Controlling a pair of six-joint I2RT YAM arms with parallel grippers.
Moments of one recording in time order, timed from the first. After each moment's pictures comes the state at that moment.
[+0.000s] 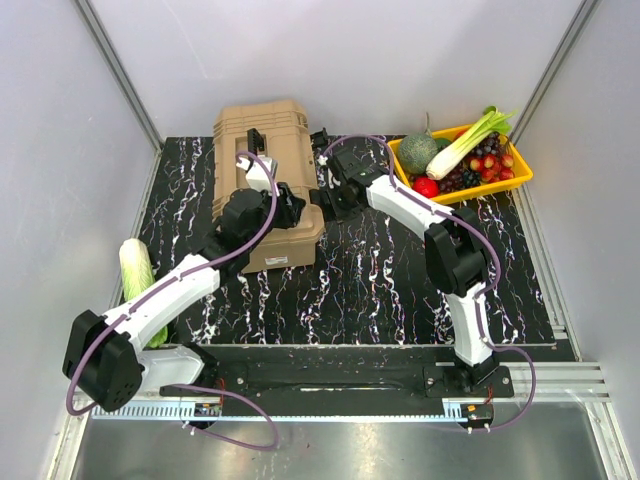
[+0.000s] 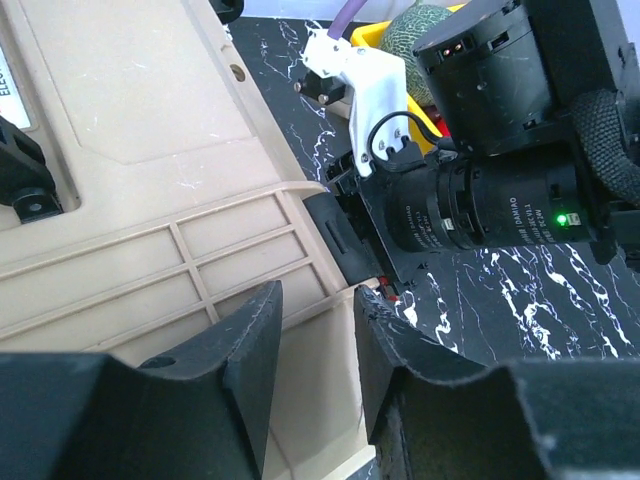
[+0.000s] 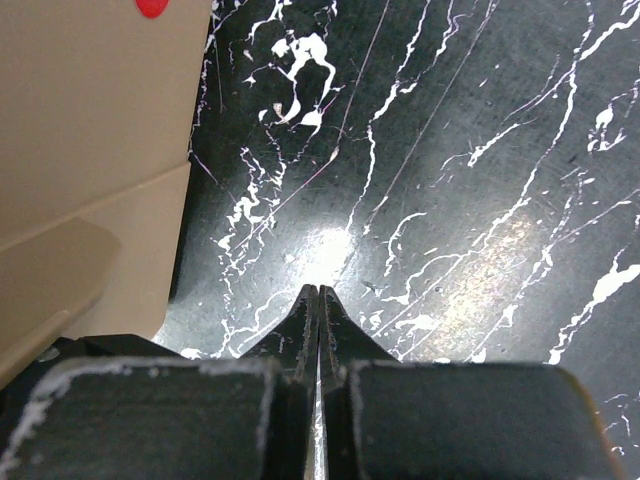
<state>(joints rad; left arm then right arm) -0.59 1.23 0.87 0.06 -0.10 -0.39 0.62 2.13 1.80 -0.71 -0.01 0.19</state>
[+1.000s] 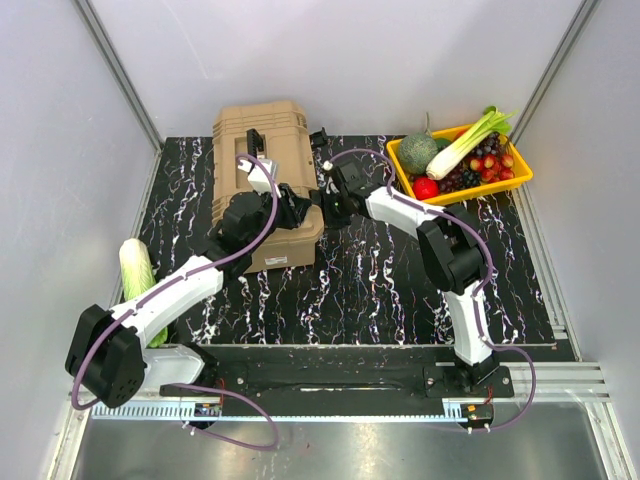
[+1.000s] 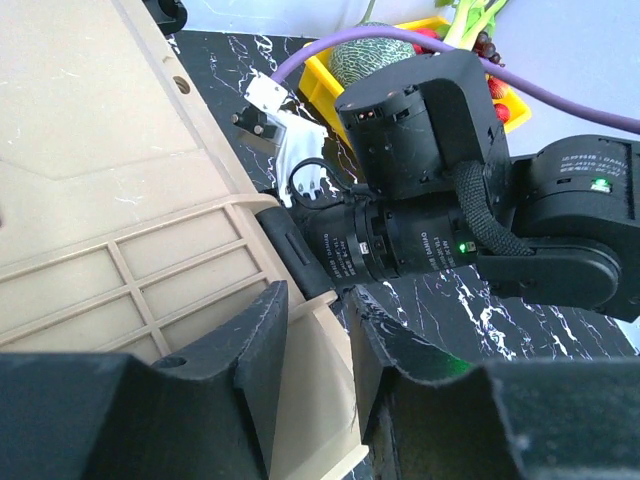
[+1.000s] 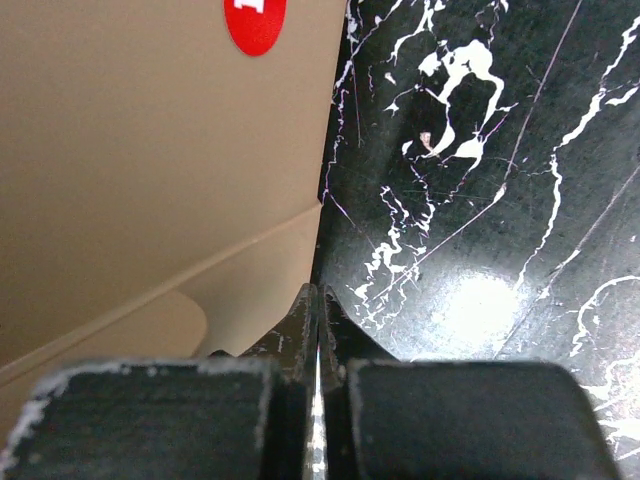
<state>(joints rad) -0.59 1.25 0.81 0.23 -0.01 -0.44 0.61 2.16 1.66 -0.41 -0.29 0.48</state>
